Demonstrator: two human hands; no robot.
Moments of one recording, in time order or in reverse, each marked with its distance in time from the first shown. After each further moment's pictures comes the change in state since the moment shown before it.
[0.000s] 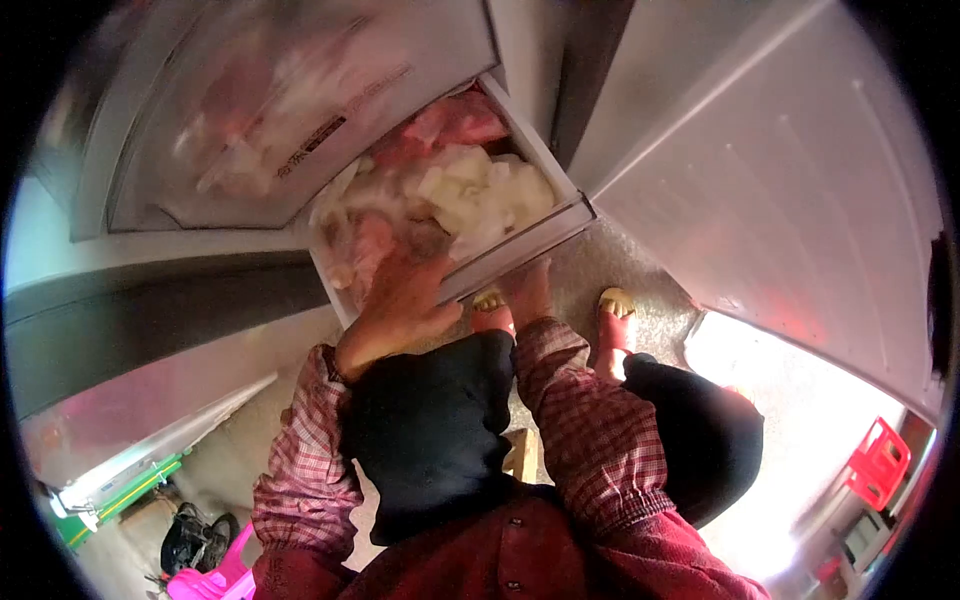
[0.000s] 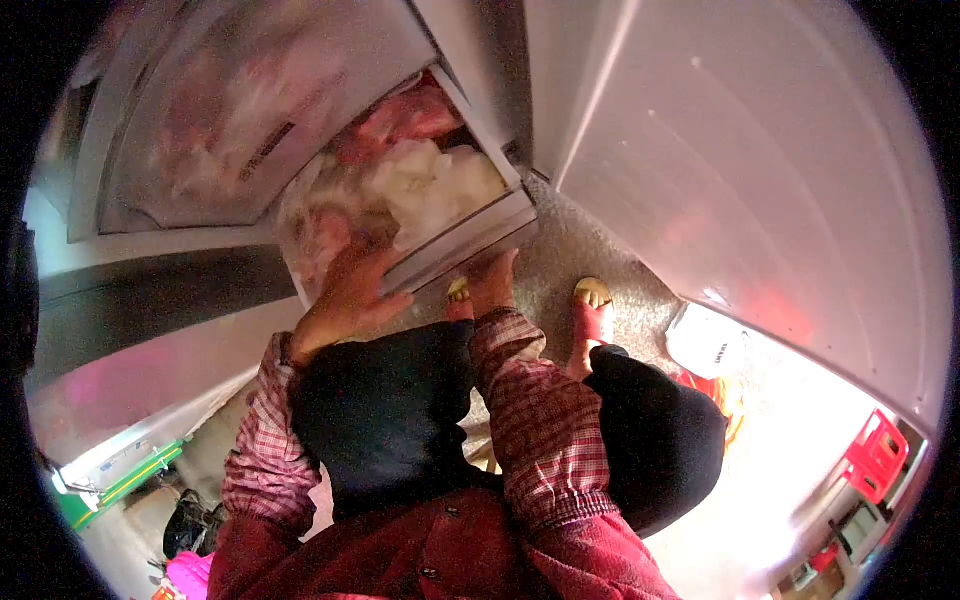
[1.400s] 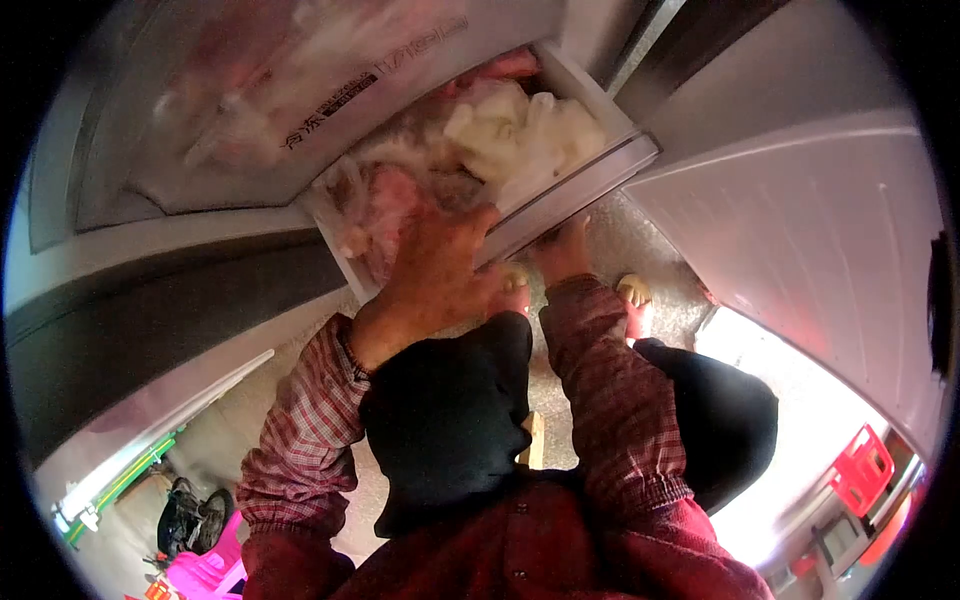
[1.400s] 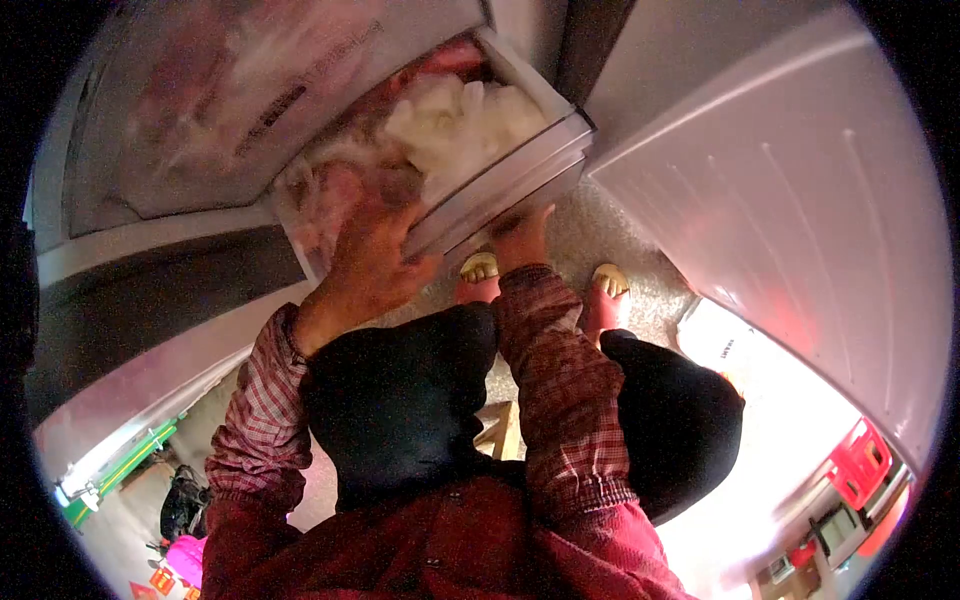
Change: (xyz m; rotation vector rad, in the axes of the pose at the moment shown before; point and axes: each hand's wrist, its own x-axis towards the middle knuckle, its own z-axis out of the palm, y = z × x) left_hand 0.017 0.005 -0.024 -0.131 0.083 0.027; right_hand 0.030 -0.018 0.014 -0.578 -0.225 -0.117
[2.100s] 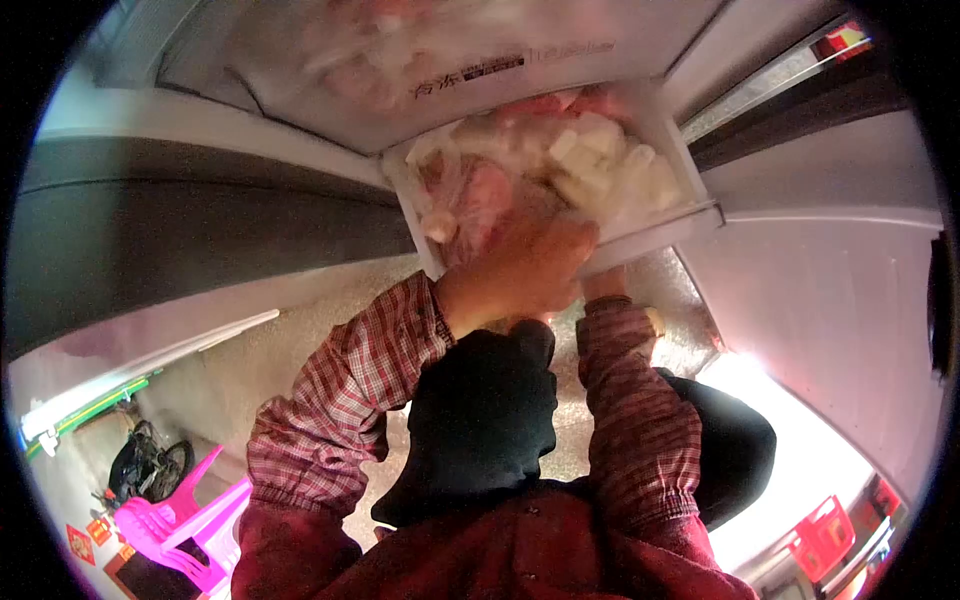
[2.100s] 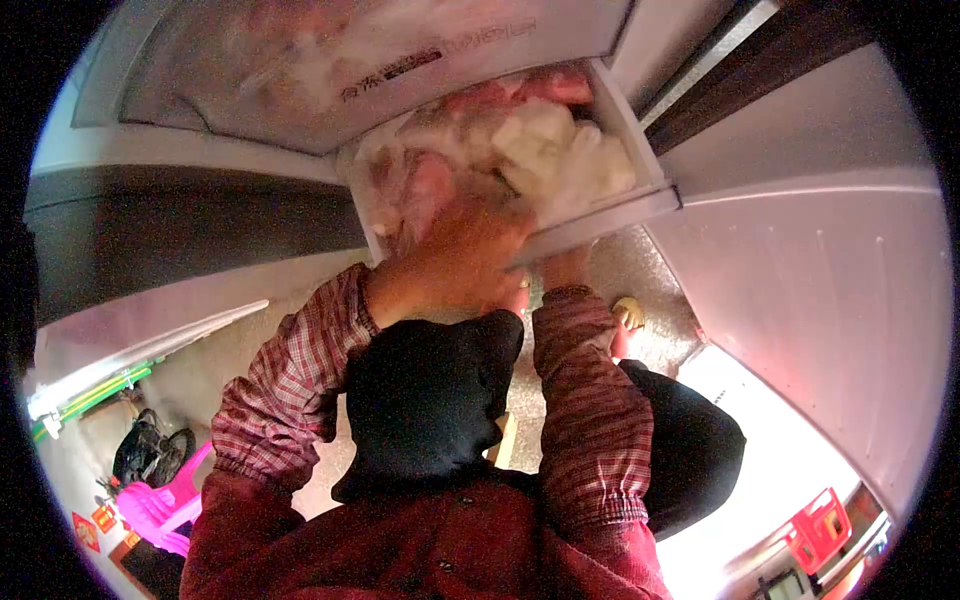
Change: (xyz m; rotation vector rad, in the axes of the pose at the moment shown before) left_hand 0.001 -0.006 0.019 -0.028 -0.184 0.087; right_hand 0.008 -0.005 0.009 0.183 0.207 0.256
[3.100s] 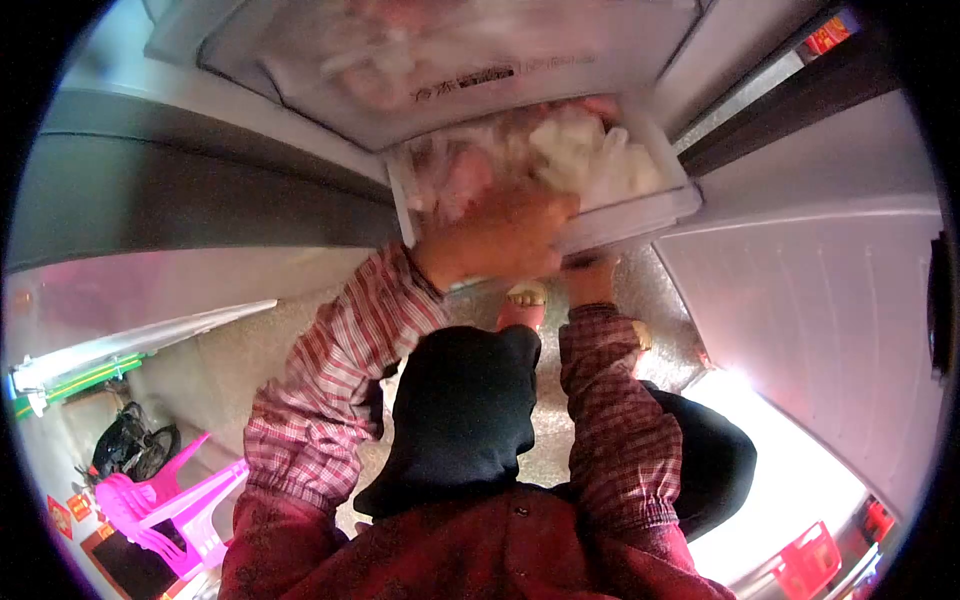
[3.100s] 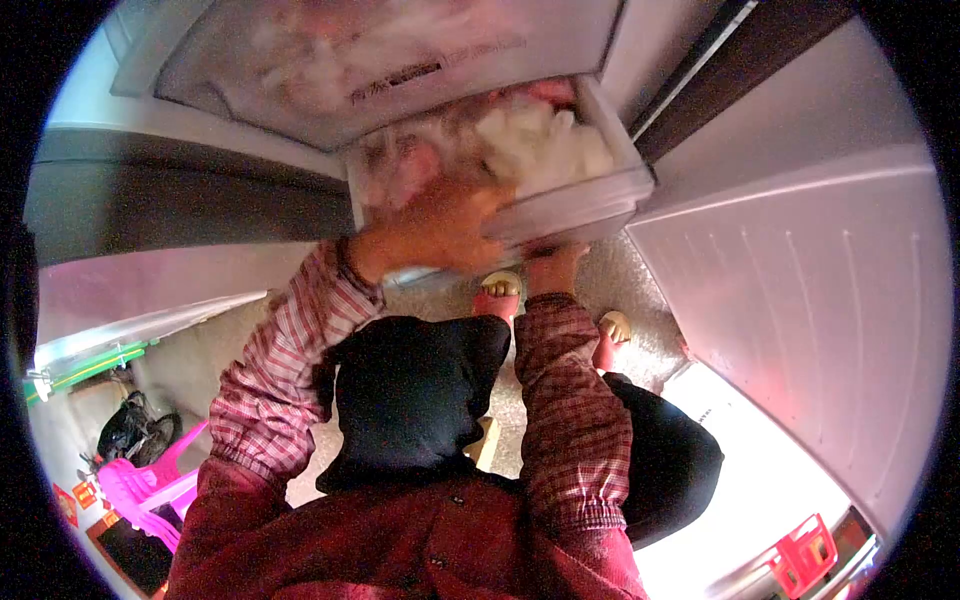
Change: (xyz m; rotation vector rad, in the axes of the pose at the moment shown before) left_hand 0.015 -0.015 -0.017 -0.069 0.074 -0.021; right_hand 0.006 -0.006 -0.014 -0.254 -0.133 -0.052
